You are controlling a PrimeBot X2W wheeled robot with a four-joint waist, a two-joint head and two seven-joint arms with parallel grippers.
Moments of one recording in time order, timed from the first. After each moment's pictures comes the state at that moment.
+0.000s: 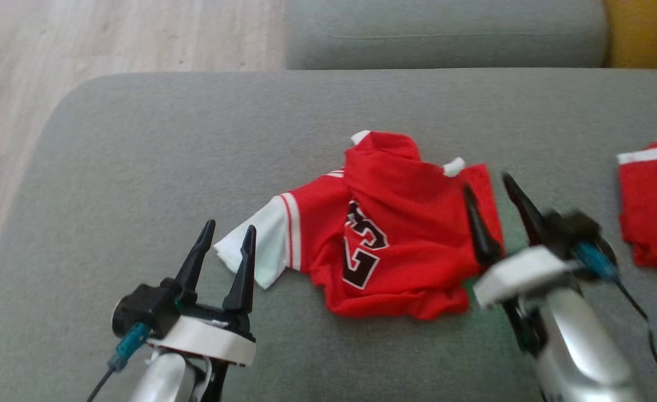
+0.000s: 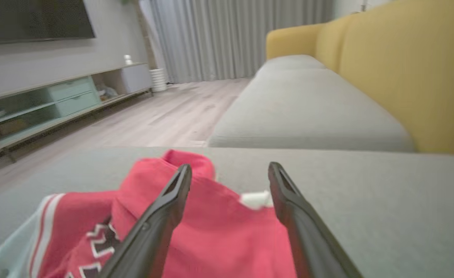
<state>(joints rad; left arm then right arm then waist) -0.17 0.10 -0.33 0.32 -0.36 -0.12 -0.25 -0.35 -0.07 0.21 0.57 0.19 0.13 -0.25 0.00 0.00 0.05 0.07</state>
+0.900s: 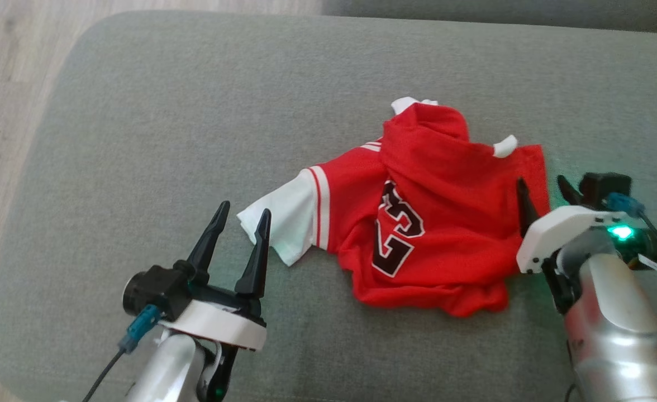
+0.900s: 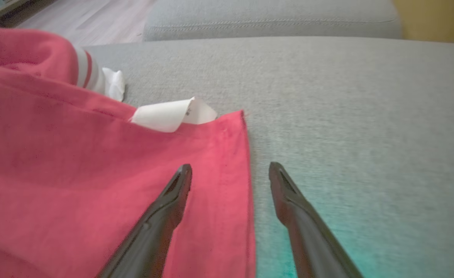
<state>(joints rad) -0.22 0.11 -0.37 0.32 -0.36 -0.12 -0.25 -0.49 -0.05 -0.14 0.79 -0.04 0.13 0.00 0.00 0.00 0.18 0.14</state>
